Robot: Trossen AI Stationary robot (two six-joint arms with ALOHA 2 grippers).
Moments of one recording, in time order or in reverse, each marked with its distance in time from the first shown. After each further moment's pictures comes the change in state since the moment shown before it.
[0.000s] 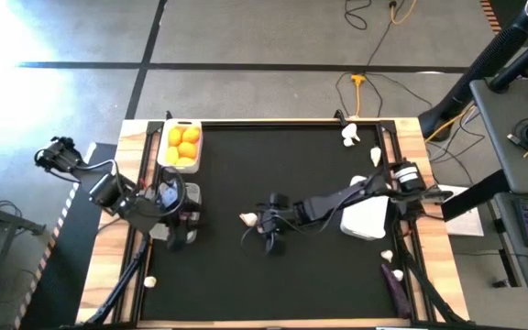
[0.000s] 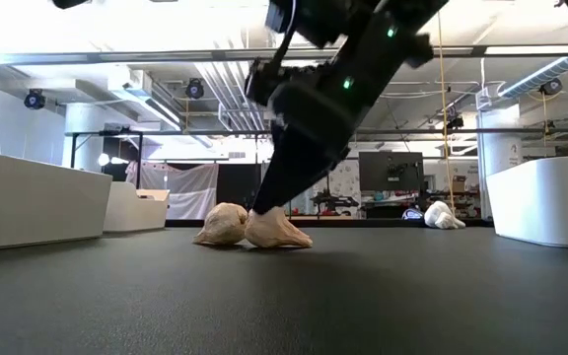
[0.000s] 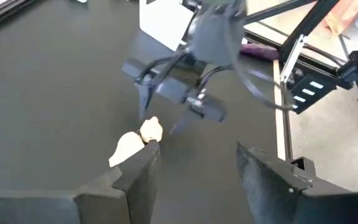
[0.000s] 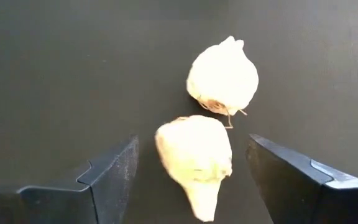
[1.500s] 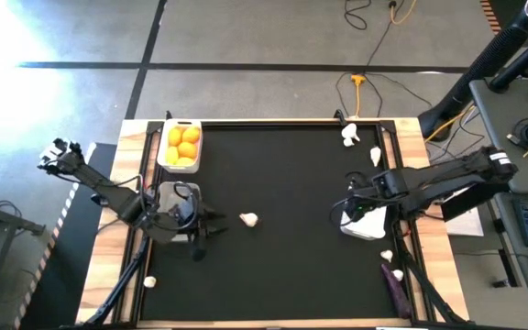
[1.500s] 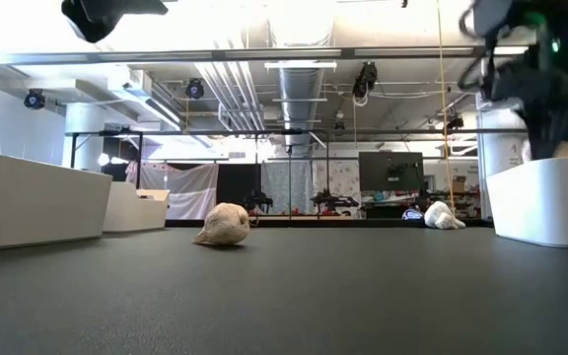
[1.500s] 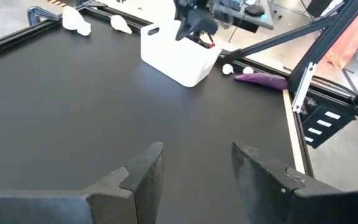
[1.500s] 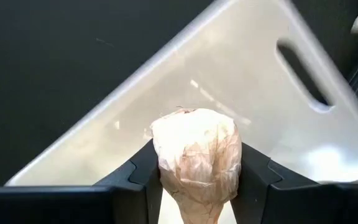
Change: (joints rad) left arm -0.001 0.096 -0.233 0.477 -0.129 0.101; right arm -0.033 -0.892 -0.508 -0.972 0.030 0.922
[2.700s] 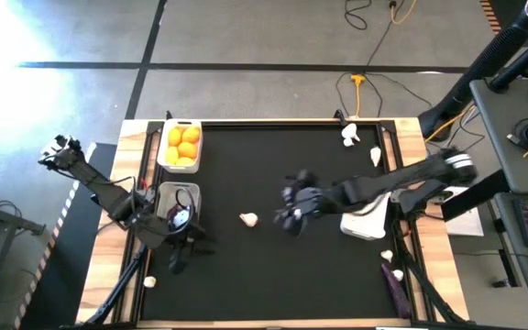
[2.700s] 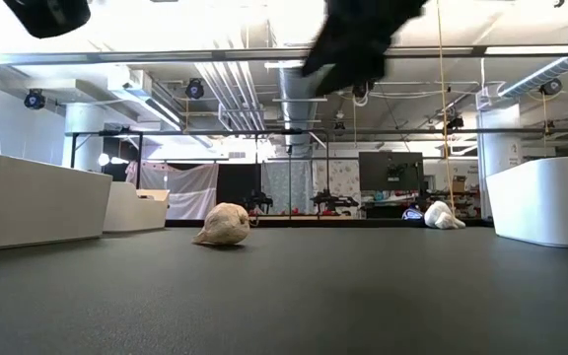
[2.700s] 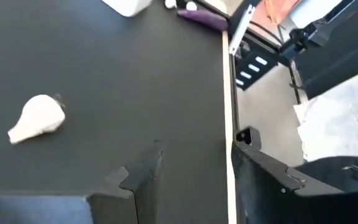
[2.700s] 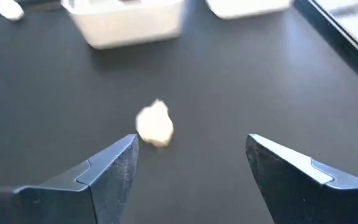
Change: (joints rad) left arm -0.076 -0.062 0.005 -0.119 0.297 -0.184; right arm 0.037 0.461 0.400 0.817 0.153 -0.785
